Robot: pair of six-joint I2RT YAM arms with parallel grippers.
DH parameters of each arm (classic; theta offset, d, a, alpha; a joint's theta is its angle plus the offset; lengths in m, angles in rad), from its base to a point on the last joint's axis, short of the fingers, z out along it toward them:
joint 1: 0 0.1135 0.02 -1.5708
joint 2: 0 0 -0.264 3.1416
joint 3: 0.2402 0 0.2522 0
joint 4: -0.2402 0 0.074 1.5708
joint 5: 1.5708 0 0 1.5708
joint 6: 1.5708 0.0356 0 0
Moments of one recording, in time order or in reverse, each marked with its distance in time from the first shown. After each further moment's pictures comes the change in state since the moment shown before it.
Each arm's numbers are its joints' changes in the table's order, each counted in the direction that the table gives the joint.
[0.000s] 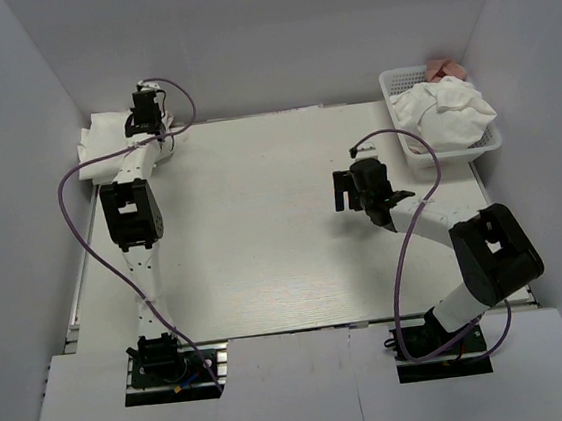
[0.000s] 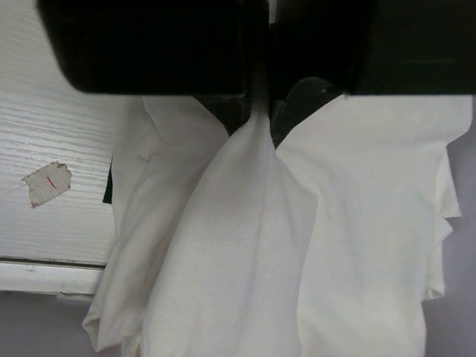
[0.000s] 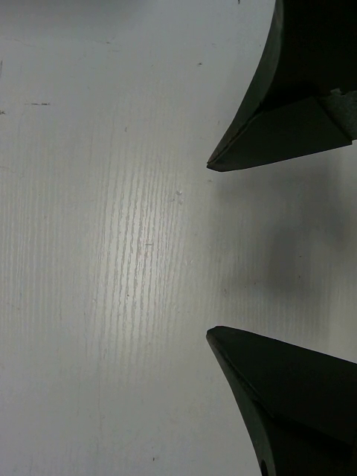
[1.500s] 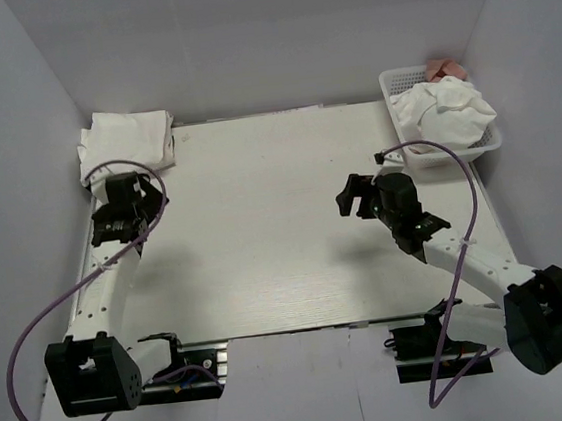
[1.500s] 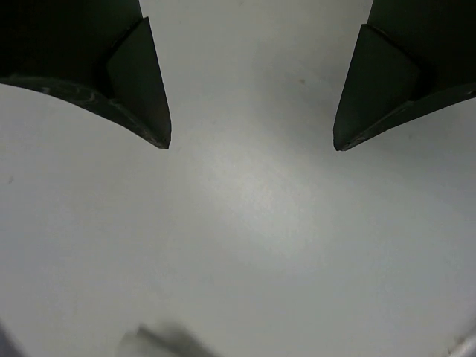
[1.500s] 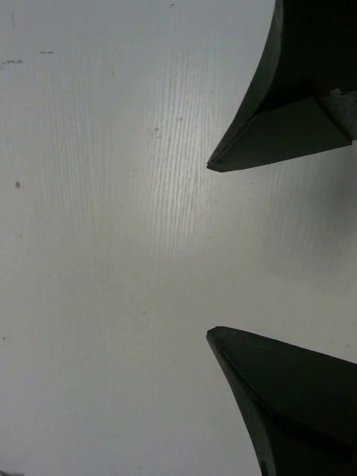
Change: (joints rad) left arm -0.004 -1.295 -1.234 -0.118 0.019 -0.809; right arm 0.001 -0.371 -0.176 0.035 -0.161 0.171
